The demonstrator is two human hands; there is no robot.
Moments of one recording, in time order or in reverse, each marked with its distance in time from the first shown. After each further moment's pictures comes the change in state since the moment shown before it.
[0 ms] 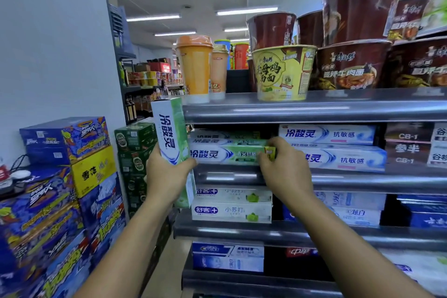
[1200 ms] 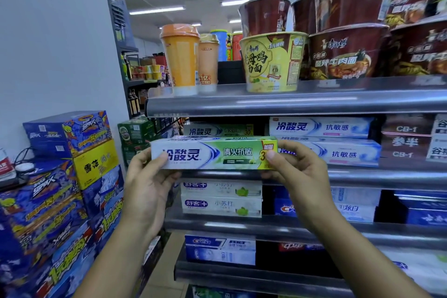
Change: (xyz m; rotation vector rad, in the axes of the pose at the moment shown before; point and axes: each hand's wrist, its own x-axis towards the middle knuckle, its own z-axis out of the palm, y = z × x) left_hand -0.049 0.008 -0.004 -0.648 -0.035 -0.140; right_hand -0.030 0.026 -0.042 1.160 -0.158 0.078
